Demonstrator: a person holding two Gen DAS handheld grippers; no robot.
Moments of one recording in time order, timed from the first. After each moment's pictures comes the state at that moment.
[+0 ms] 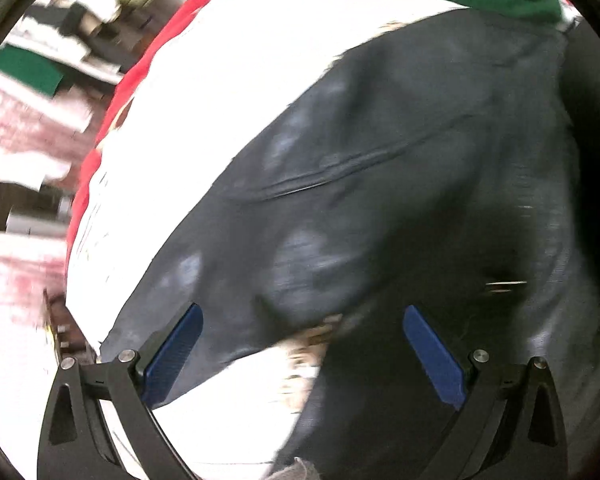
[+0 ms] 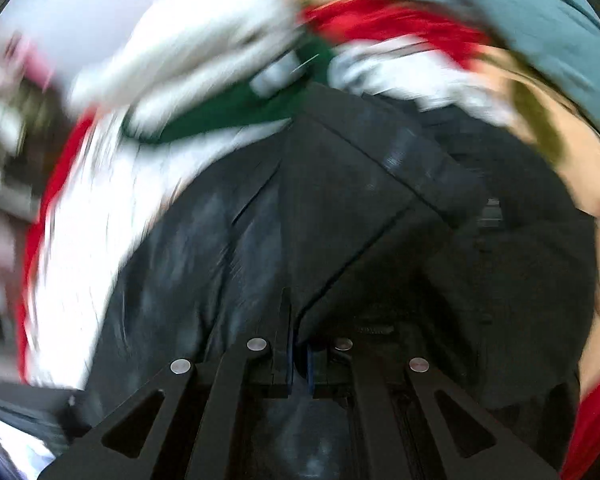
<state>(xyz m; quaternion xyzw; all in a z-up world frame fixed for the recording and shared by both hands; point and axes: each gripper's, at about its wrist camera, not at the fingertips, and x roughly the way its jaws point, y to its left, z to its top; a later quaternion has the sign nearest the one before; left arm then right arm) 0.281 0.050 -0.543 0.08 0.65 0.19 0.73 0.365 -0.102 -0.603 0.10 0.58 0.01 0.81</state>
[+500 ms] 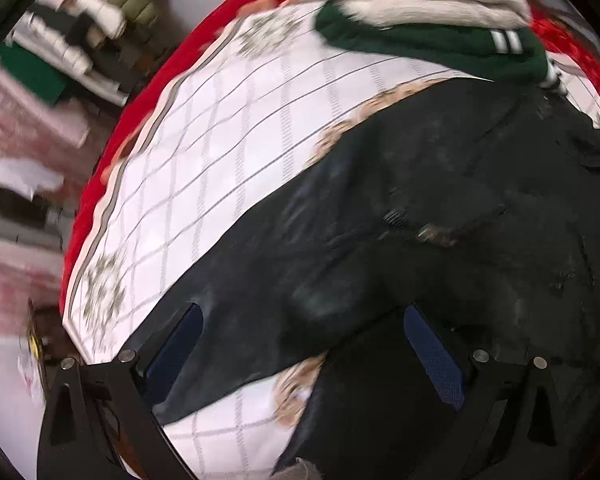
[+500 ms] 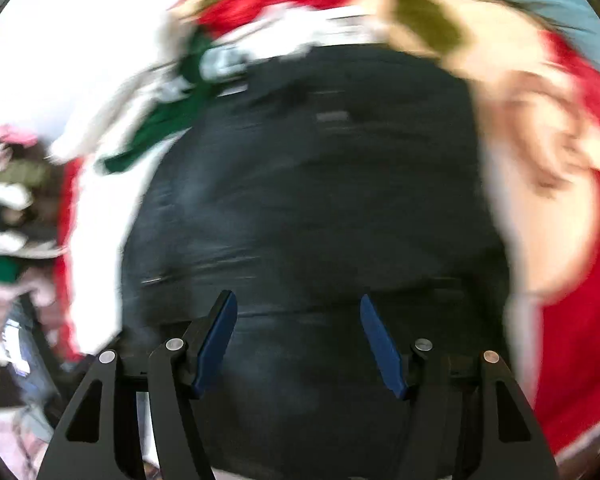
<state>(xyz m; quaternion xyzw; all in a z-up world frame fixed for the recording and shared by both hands) 0.297 0.026 -0.512 0.08 0.60 0.16 0.78 0.219 -0.266 -0.571 0.26 0.60 -0.08 0.75</state>
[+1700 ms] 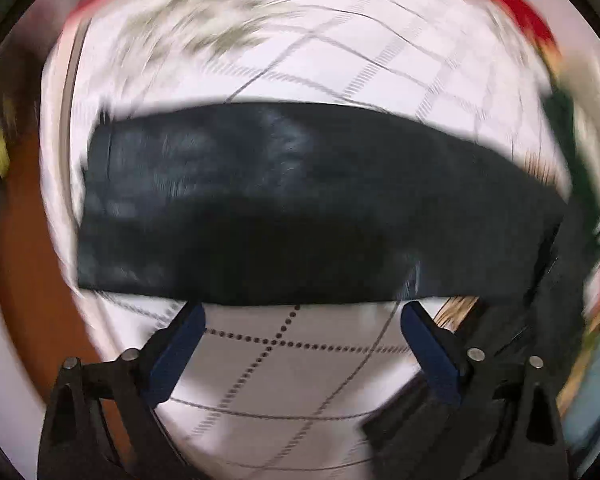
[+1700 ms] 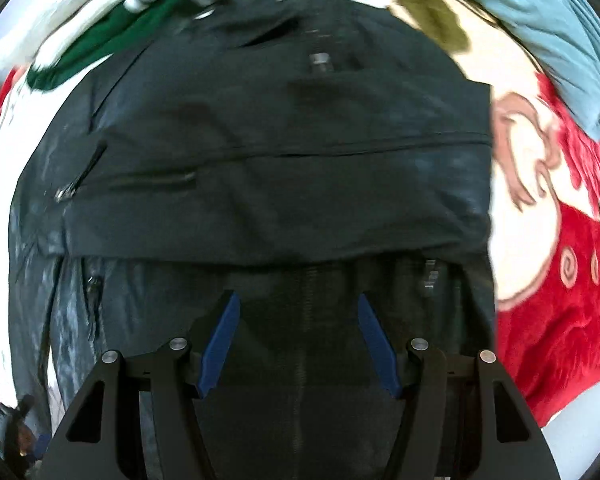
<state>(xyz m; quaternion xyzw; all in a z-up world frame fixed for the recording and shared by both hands) 0.128 0.268 -0.556 -0.39 0.58 0.27 0.67 0.223 -0.185 -0.607 0.09 0.68 -0.12 0.72</state>
